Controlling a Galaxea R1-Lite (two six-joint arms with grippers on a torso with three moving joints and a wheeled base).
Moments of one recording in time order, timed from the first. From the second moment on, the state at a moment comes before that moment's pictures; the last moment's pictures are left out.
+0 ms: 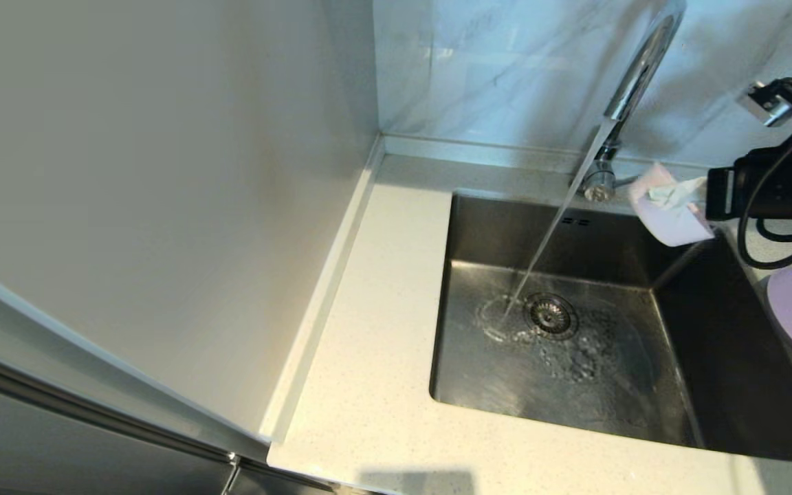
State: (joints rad) left arm 0.00 0.00 0.00 0.00 0.00 0.00; right arm -0.13 1.67 -1.43 0.14 0.55 -0.13
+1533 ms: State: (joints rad) left arm 0.00 0.00 0.00 0.00 0.00 0.00; right arm -0.08 1.44 -1.15 0.03 0.84 0.58
